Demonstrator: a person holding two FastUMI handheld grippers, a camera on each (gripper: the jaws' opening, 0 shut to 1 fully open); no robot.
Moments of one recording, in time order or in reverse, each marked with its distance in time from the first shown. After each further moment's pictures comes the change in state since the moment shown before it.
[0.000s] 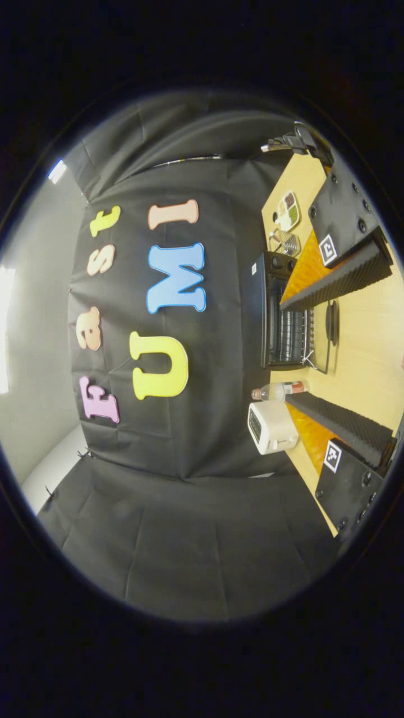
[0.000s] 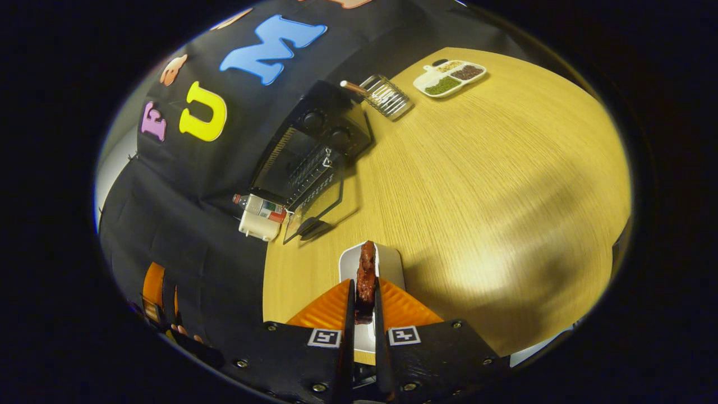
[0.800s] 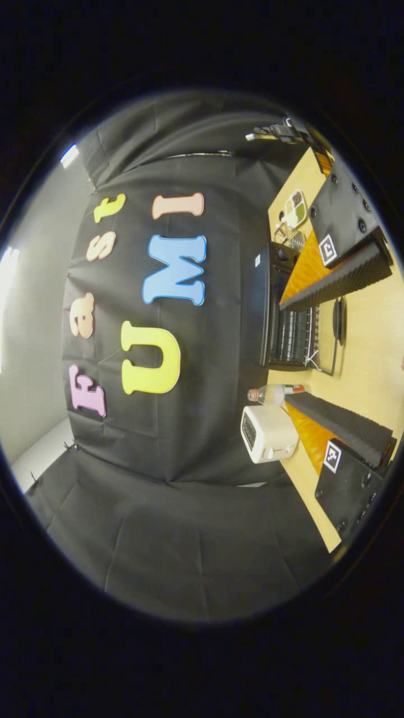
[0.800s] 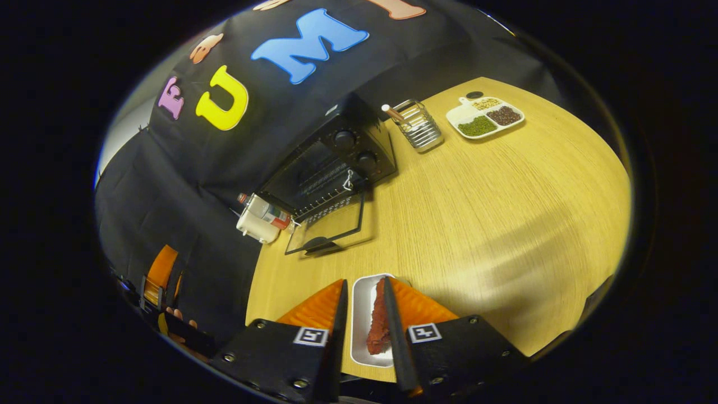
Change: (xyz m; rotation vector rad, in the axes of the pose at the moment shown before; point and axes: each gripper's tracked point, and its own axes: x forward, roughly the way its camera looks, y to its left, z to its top) left arm 0.050 0.029 -0.013 -0.061 0.026 -0.012; right arm 0.016 0.006 0.034 -0.120 -0.049 -0.073
